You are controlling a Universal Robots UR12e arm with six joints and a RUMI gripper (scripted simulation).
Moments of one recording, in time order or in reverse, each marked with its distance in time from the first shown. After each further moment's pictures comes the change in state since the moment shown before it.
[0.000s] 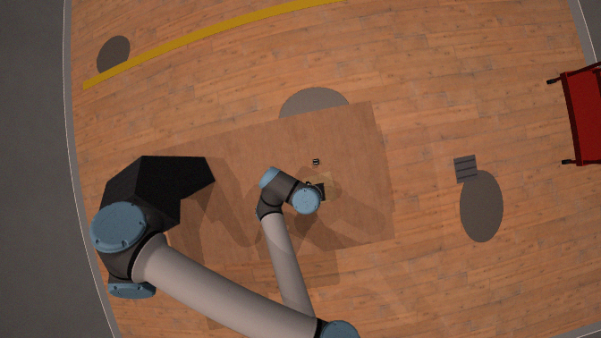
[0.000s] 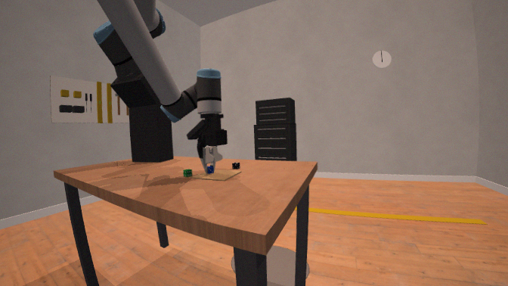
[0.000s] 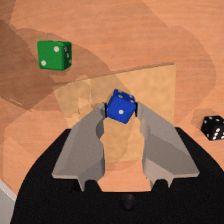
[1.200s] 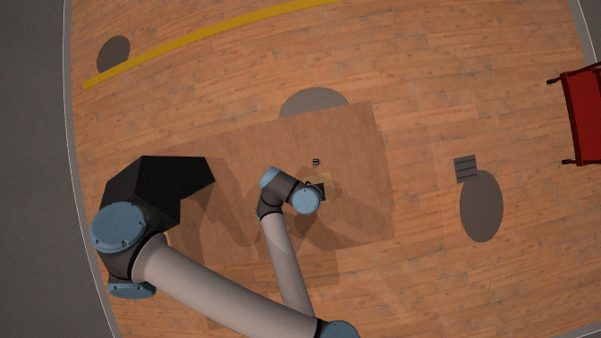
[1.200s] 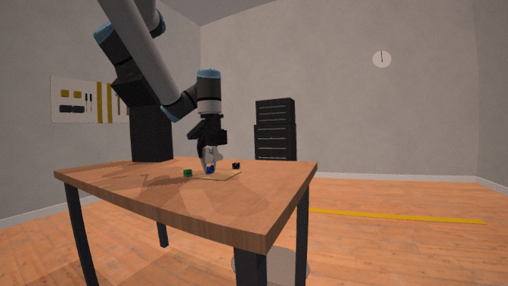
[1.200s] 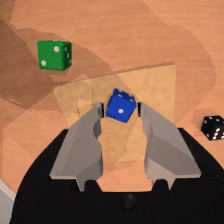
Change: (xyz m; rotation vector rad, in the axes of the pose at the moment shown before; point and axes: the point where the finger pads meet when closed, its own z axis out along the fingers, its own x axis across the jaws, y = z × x) arm 0.000 0.000 0.000 0.000 0.000 0.000
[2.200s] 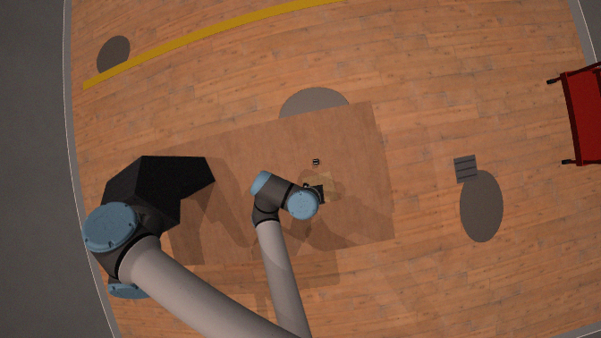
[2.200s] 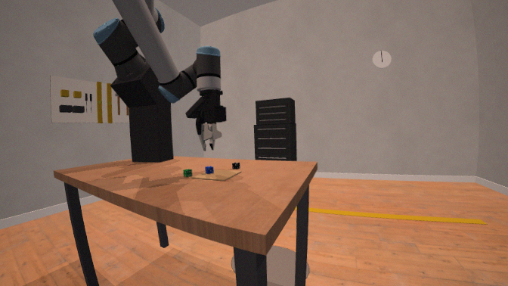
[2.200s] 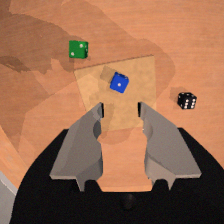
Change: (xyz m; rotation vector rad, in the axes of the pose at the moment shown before) arm 0.000 0.000 -0.086 0.000 0.000 0.000
